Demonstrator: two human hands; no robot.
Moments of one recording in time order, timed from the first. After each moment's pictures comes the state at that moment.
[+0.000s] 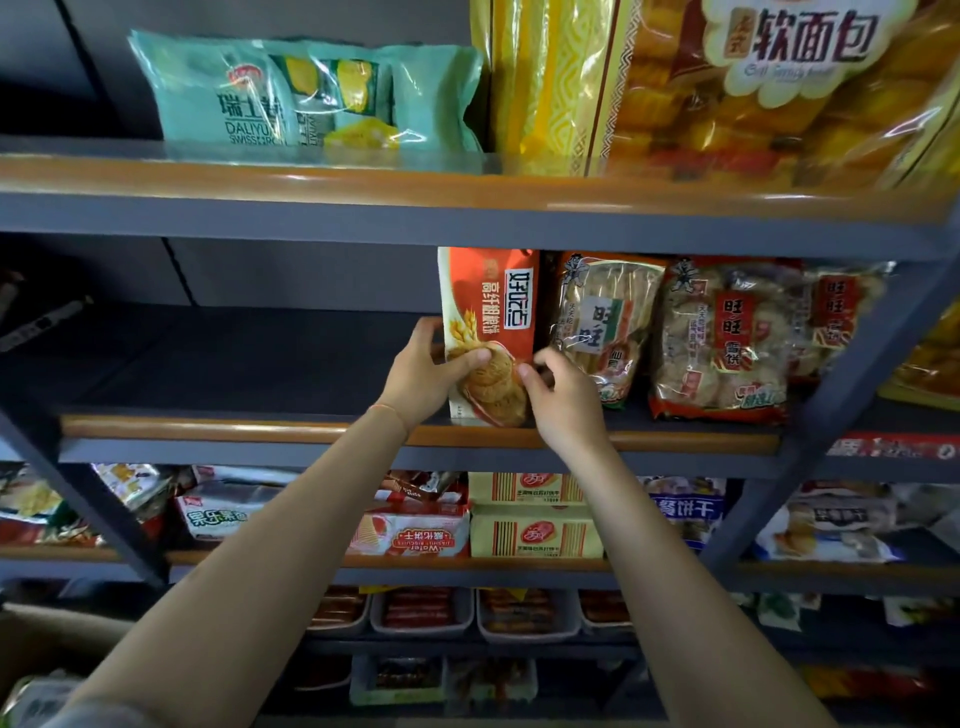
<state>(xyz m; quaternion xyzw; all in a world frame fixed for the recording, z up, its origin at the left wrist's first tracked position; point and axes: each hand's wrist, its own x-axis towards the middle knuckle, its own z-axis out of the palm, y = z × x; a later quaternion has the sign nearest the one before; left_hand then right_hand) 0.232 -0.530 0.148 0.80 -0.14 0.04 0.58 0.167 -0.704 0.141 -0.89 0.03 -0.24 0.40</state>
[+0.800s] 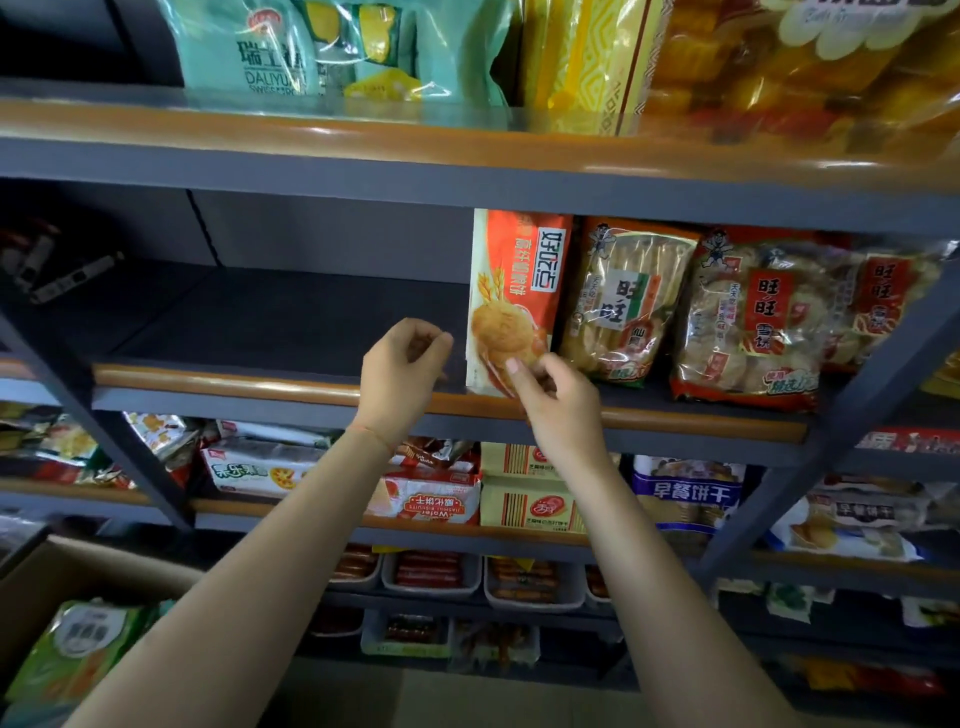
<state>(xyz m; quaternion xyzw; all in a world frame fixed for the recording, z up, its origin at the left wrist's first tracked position) 0.171 -0.508 0.152 0.80 -0.06 0.13 0.58 0.130 -0.681 0.133 -0.83 -0.01 -0.21 0.51</state>
